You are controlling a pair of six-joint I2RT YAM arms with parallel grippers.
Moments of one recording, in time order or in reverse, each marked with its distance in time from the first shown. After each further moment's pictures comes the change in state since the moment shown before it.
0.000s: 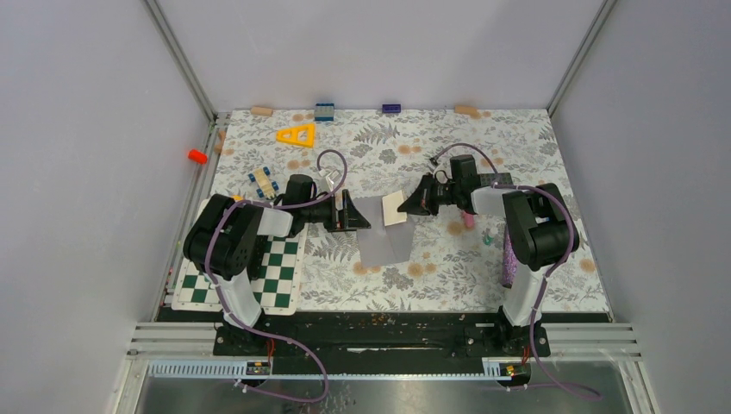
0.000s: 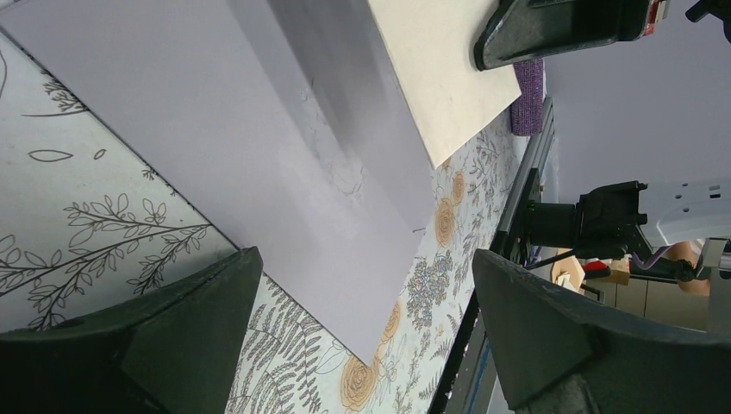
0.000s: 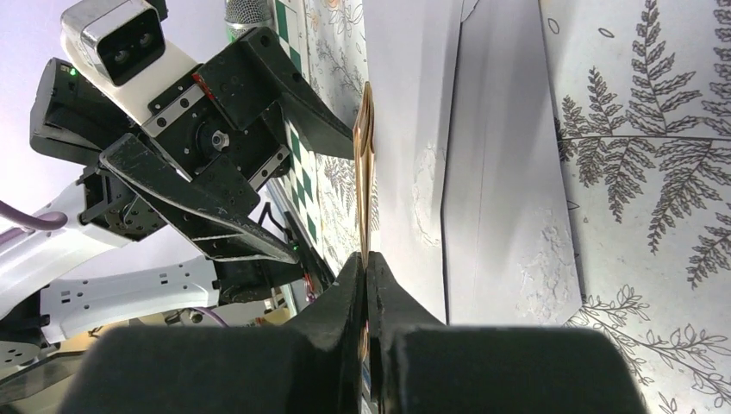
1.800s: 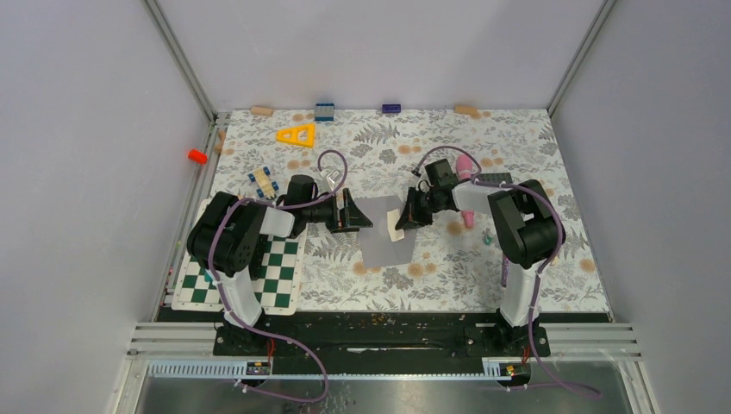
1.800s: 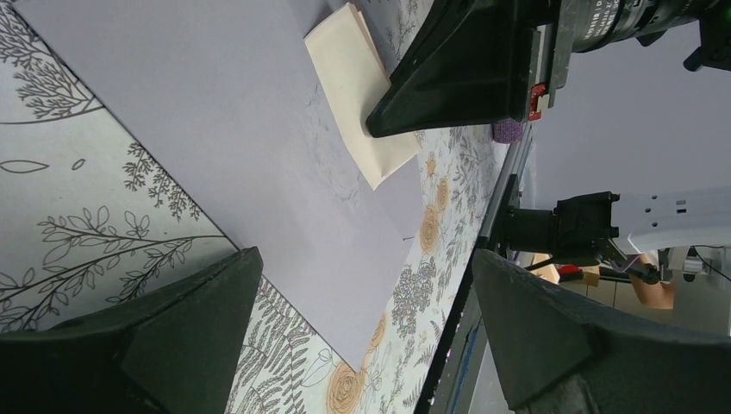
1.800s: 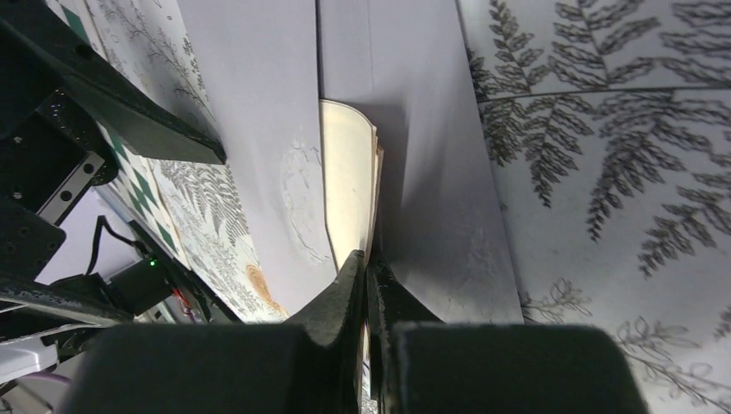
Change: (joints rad) left arm -0.008 0.034 0.000 0.070 0.018 -0.078; right arm 0.139 0.045 0.121 -0.384 0.338 -0.256
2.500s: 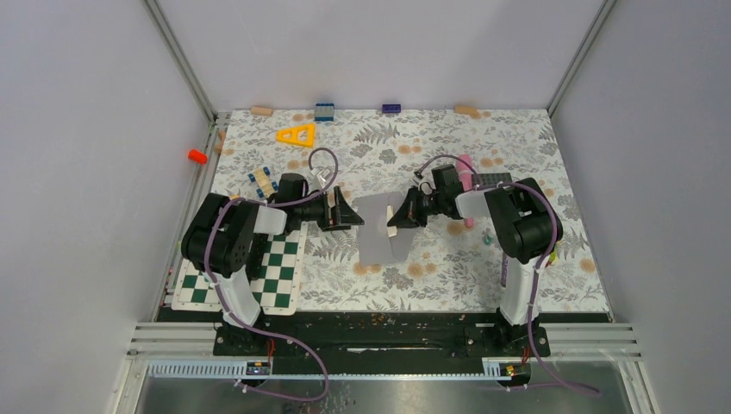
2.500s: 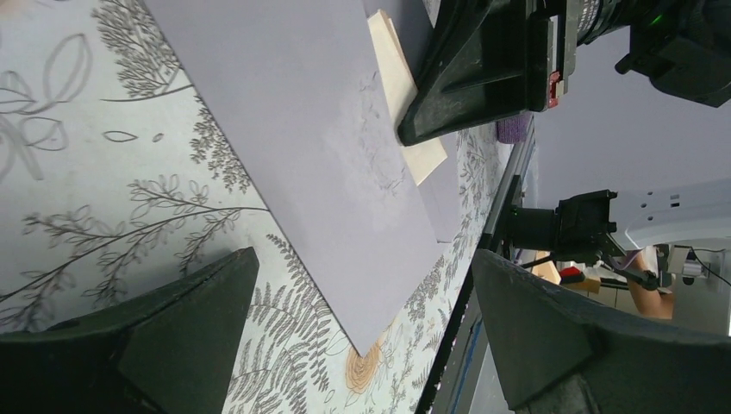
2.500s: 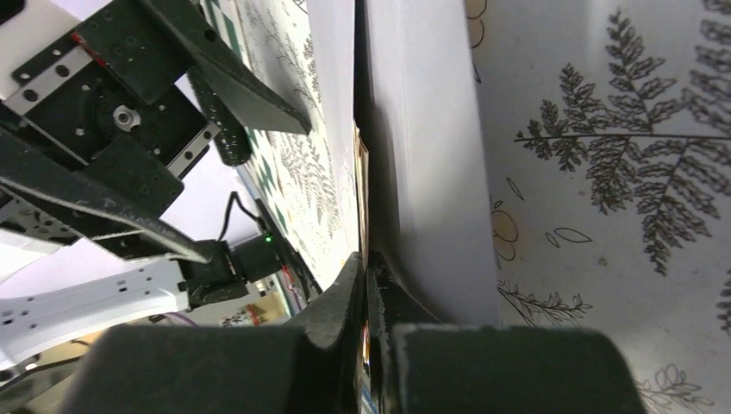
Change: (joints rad) left arm 0.064 -0.018 0.000 -0.056 0.043 0.048; right arm -0.034 0.050 -0.098 0.334 -0.264 0.238
